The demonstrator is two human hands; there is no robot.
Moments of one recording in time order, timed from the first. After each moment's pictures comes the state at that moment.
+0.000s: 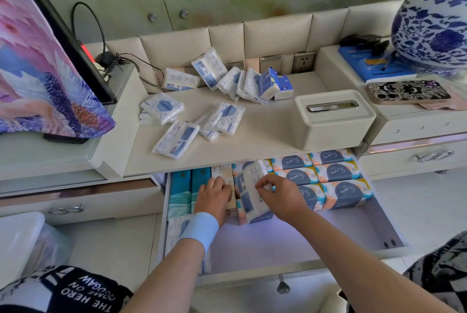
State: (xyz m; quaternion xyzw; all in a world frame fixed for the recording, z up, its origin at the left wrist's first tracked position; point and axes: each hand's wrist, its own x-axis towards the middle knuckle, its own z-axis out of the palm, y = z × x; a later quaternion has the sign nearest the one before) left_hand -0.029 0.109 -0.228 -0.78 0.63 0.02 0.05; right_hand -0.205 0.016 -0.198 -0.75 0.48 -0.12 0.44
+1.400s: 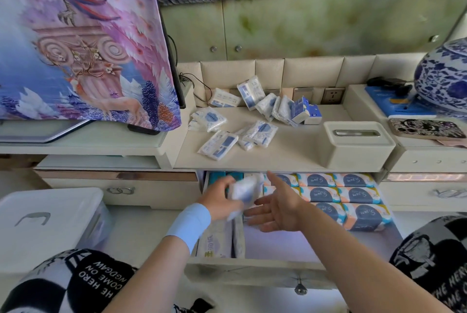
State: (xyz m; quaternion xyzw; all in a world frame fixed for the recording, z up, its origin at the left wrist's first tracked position) left_hand -0.018 0.209 -0.101 -0.81 0.42 0.32 -0.27; right_hand -0.169 0.080 -0.127 -0.42 0.42 0.06 0.80
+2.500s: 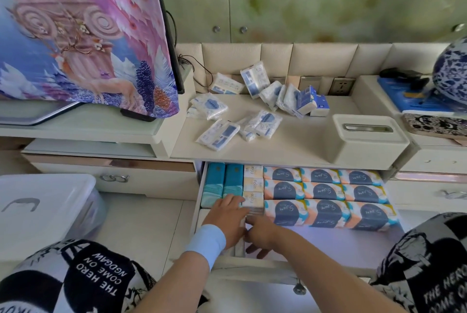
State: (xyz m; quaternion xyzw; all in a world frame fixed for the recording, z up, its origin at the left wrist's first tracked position) left_hand -0.032 0.202 -0.203 -0.78 0.62 0.10 0.03; right_hand -0.146 0.123 -0.204 -0.68 0.44 0.20 0.56
